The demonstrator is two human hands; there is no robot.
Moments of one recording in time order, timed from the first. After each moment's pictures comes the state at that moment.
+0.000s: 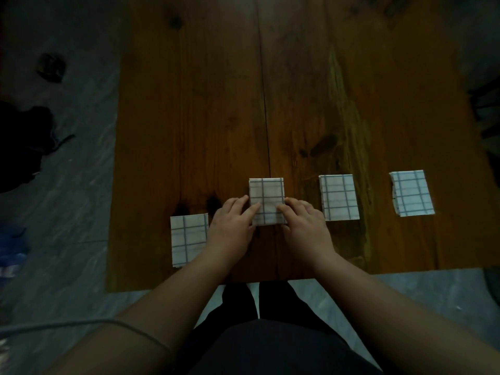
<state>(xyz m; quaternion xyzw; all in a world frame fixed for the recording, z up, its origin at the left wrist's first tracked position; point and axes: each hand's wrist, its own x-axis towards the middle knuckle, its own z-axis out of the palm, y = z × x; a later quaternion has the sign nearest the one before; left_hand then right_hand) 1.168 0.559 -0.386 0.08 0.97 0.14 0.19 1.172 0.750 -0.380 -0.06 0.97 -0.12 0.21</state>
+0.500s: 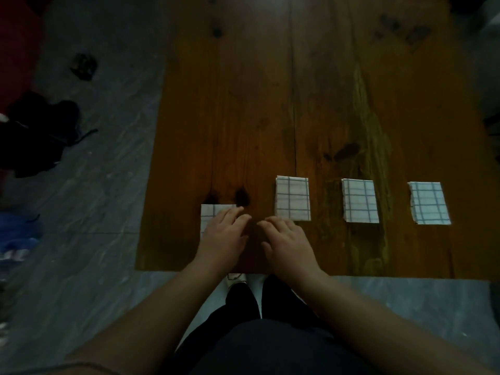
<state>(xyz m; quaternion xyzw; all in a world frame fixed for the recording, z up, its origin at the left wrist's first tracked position) 1.220 0.484 -0.369 0.05 0.96 0.20 0.16 1.222 0.664 -0.356 -0.15 0.96 -0.15 0.19</state>
